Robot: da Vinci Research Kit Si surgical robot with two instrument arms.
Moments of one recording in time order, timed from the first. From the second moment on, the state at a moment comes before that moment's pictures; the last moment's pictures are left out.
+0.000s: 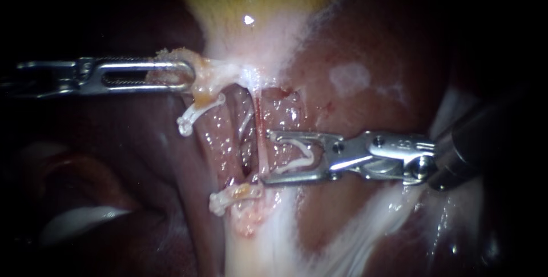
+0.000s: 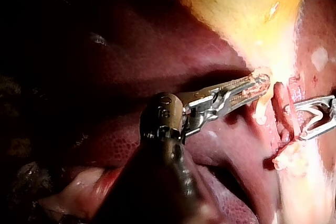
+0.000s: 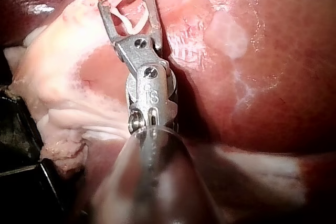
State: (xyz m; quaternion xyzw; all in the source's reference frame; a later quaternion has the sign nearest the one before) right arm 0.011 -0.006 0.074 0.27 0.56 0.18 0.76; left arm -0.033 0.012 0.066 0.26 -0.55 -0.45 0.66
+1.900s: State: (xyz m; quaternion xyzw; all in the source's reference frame) right arm 0.013 -0.007 0.074 0.38 0.59 0.23 0.68; left arm -0.033 0.011 0.066 0.26 -0.55 -0.45 0.66
